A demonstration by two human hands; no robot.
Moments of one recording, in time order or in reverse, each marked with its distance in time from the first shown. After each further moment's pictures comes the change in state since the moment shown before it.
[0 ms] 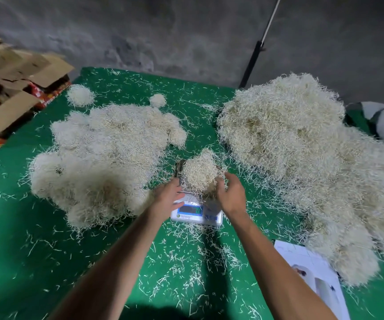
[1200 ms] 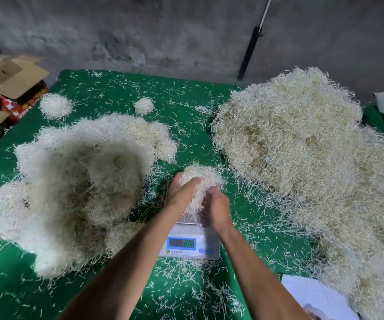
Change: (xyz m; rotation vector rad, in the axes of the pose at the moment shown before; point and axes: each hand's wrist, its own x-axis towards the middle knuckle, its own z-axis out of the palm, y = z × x) left_hand 0.101 0.047 0.087 0.250 0.065 0.162; right_hand 0.076 0.008 0.040 0.827 -0.278 0.315
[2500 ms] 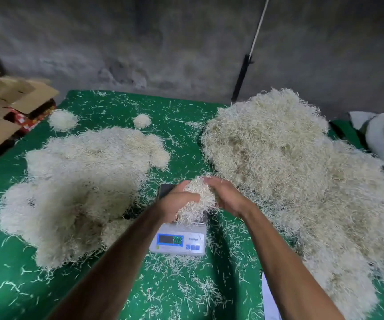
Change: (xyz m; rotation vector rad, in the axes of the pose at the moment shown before) left_hand -0.068 0.028 -0.001 0.141 -0.304 -0.069; right_hand -0.031 -0.100 -0.077 -0.438 -0.419 0.039
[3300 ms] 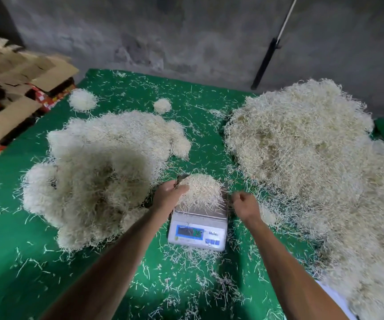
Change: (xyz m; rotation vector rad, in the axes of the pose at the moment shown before) left_hand 0.017 -0.065 -0.072 -0.043 0.445 0.145; right_hand 0.057 0.080 0.040 -0.254 0.529 0.122
